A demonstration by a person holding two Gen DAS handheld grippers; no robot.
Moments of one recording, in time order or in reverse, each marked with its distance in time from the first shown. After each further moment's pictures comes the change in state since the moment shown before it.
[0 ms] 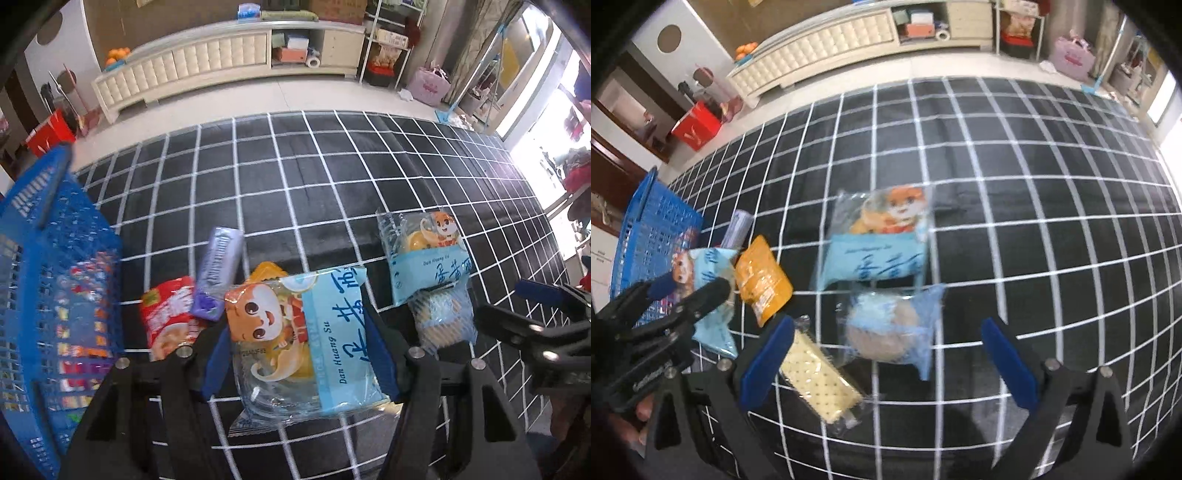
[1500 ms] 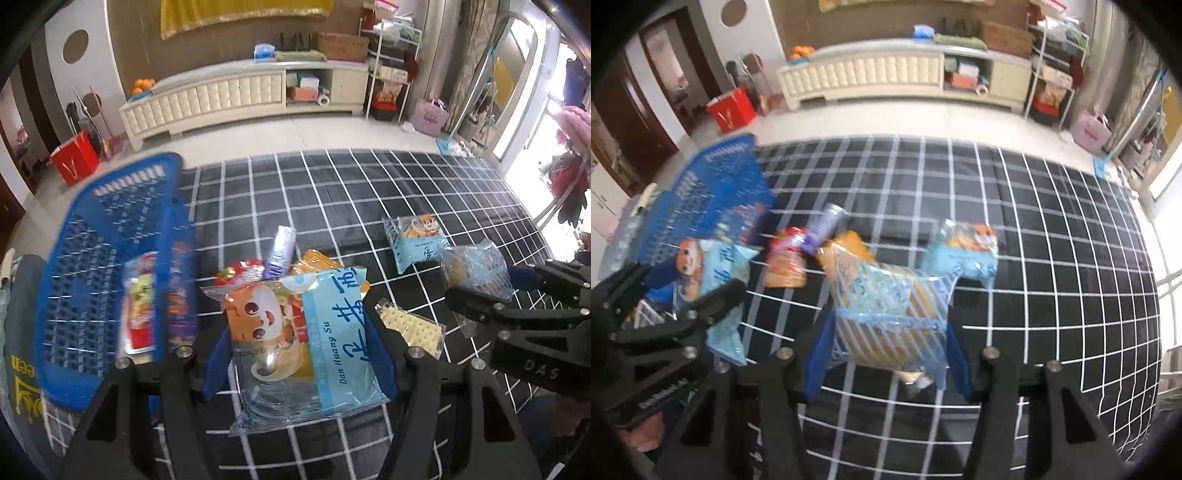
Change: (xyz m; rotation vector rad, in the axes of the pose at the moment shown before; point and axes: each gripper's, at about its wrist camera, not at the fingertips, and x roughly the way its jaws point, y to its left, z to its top) left arm -0.103 0.042 -0.042 -0.003 -0.147 0.041; right arm -0.093 0.134 -0.069 -0.227 -0.195 -0.060
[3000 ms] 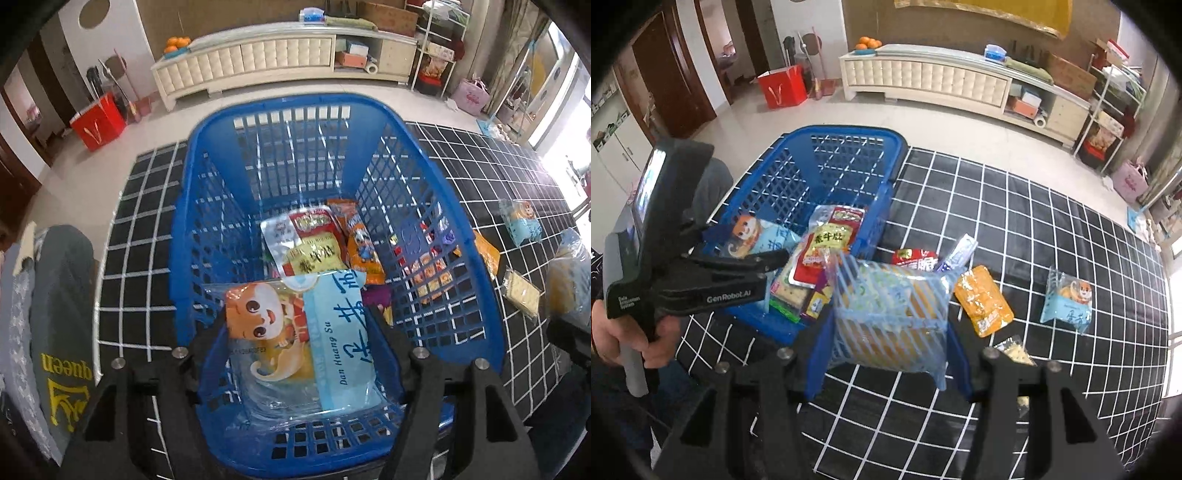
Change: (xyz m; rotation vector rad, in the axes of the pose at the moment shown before) left arm 0.031 0.193 -0.009 -0.050 0.175 0.050; right arm 0.025 0.134 0.031 -0.172 0.025 0.042
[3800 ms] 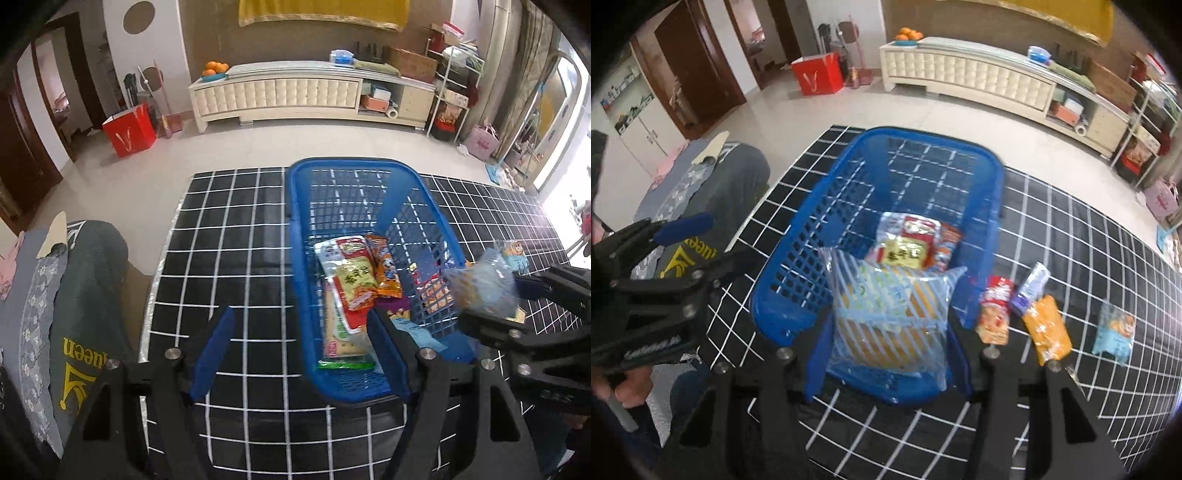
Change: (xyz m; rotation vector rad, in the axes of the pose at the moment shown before) left arm -0.088 0.060 -0.027 -0.090 -0.157 0.034; right arm 0.042 0.082 0.043 -0.074 0.068 0.097
